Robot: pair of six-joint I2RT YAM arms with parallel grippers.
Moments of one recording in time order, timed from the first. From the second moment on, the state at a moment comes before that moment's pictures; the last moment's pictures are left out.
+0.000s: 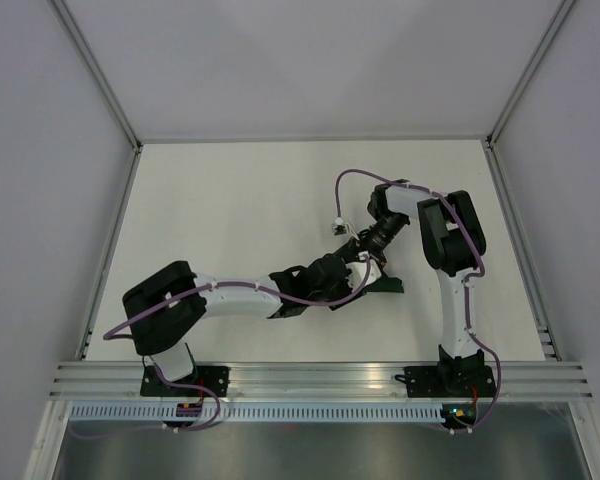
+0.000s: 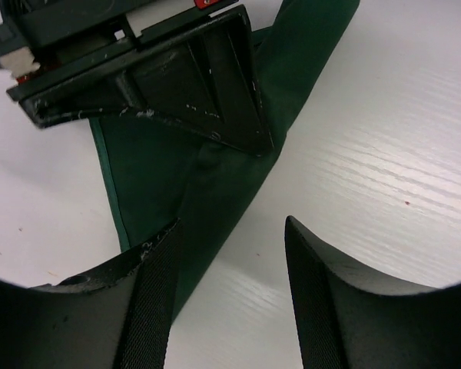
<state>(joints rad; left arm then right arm) -1.11 1.66 0.88 0.17 -0.12 0.20 0.30 2.25 1.52 -1.33 -0.83 -1.16</state>
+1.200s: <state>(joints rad) -0.99 1.90 1.05 0.13 0.17 0.35 0.29 2.28 1.56 -1.37 -0.83 -1.09</state>
